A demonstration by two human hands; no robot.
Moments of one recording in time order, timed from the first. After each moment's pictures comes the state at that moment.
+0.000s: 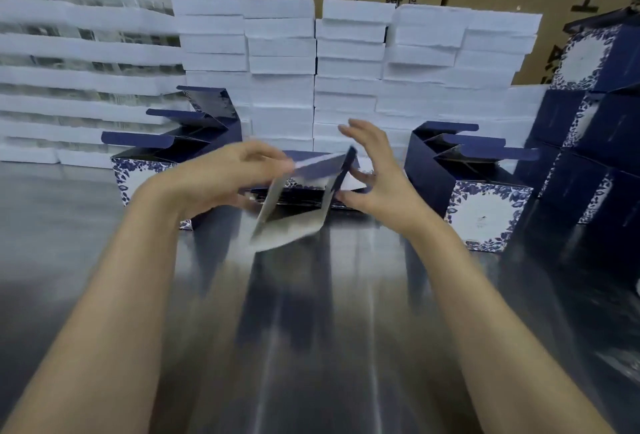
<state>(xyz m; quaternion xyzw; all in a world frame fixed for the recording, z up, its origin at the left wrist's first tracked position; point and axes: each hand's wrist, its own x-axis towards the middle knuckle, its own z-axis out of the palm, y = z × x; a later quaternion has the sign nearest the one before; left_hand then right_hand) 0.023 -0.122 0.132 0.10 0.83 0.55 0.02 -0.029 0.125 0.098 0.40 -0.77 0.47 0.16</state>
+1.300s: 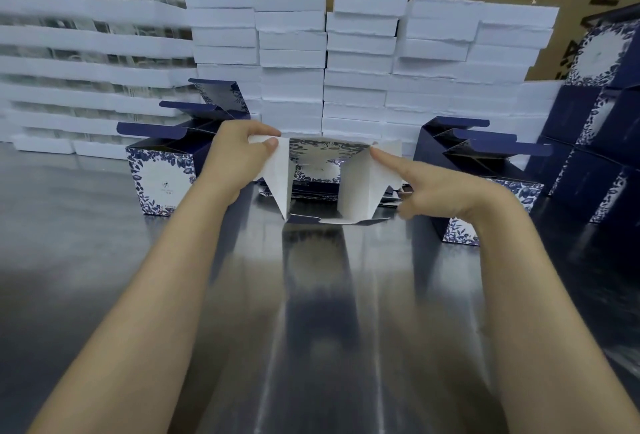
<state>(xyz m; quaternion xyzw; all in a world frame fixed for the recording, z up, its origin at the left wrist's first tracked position) 0.007 -0.104 0.127 -0.01 0.80 0.53 -0.27 -0.018 0.168 0.131 0.26 -0.93 0.26 -0.07</state>
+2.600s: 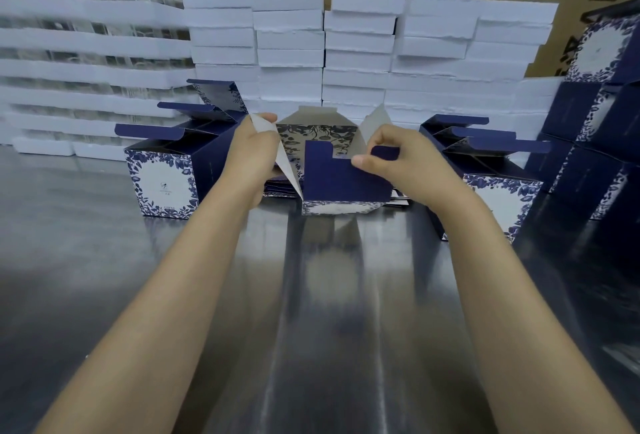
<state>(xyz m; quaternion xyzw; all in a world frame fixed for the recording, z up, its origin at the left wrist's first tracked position) 0.008 -0.073 0.132 -0.05 0.69 0.69 -0.21 -0.014 0.138 0.131 0.26 -0.85 0.43 0.16</state>
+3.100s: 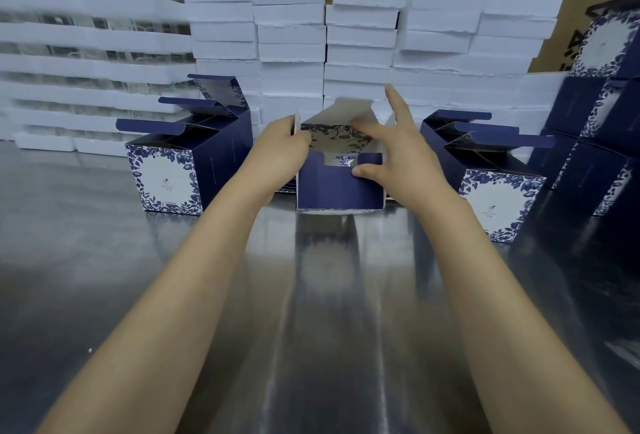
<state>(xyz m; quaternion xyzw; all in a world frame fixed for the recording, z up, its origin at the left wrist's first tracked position) 0.013 -0.055 0.132 0.01 0.82 0.55 -0.17 -0.019 0.126 0.122 0.24 -0.90 0.26 0.26</state>
